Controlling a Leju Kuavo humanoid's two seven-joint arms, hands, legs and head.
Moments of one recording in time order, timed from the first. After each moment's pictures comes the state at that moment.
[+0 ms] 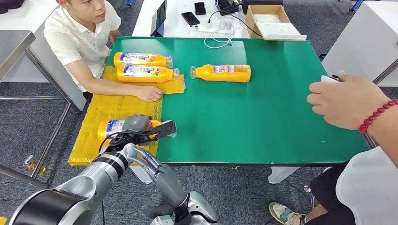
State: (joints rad) left arm -0.78 -0.15 -0.43 -0.34 -0.95 0.18 0.09; right arm -0.23 0.17 0.94 -0.97 0.16 -0.32 -0.70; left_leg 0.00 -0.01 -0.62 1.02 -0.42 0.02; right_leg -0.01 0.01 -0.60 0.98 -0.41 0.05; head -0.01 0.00
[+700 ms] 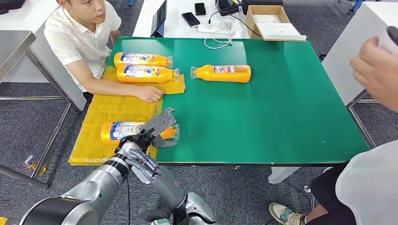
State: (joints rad) left arm -0.73 -0.22 -0.20 -0.38 -0.55 0.04 -0.35; right arm -0.25 0.17 0.98 -0.97 0.15 -0.35 -0.70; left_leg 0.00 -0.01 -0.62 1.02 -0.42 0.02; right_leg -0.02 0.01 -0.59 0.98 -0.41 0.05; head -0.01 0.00
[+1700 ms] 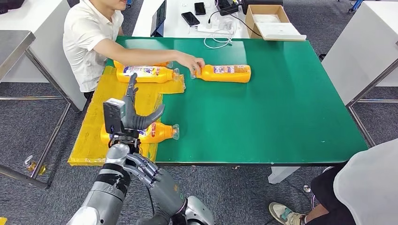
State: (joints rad) left arm -0.47 -0.29 -0.16 -1.00 0.01 0.09 -0.53; right arm -0.25 0.14 1.05 -1.02 0.17 -0.48 -0.70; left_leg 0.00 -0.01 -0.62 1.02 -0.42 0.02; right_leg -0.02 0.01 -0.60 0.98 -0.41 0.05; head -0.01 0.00
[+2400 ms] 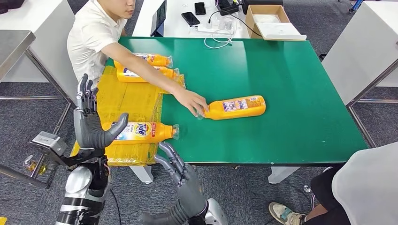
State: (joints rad) left arm -0.18 -0.14 -0.26 -1.58 0.24 0.02 -0.52; right arm -0.14 0.03 0.98 -1.33 0.21 -0.60 -0.68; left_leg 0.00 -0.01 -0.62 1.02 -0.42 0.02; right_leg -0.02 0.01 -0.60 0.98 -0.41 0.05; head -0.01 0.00
